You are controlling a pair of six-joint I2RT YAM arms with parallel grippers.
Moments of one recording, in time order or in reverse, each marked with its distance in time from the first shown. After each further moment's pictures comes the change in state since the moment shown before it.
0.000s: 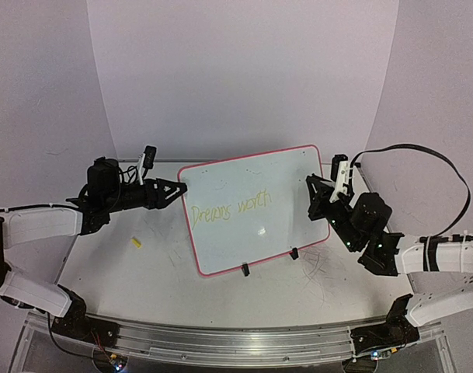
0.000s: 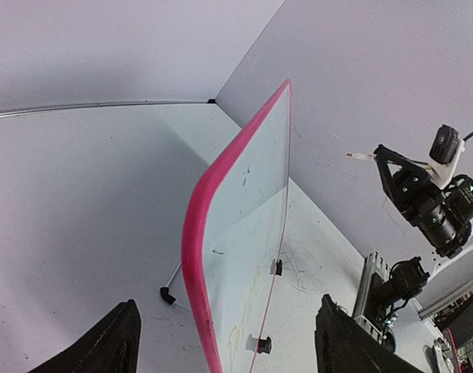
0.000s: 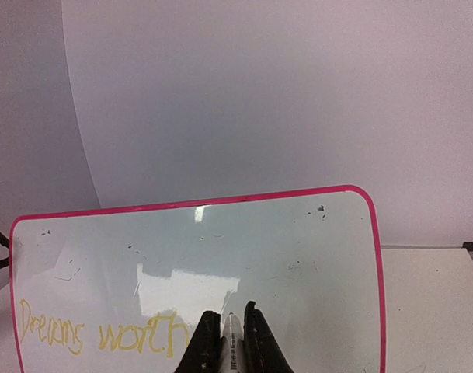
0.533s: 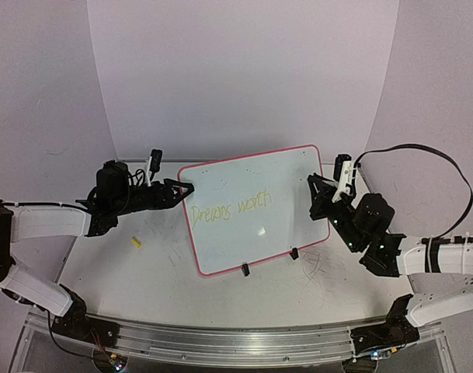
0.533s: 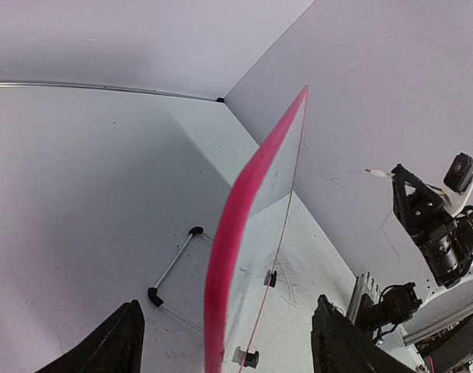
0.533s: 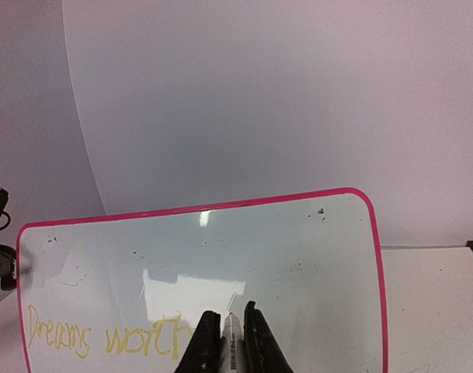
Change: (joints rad) left arm -0.057 0.069 0.001 0.069 -0.099 -0.144; right arm 0.000 -0.019 -0.013 0.012 -0.005 0.017
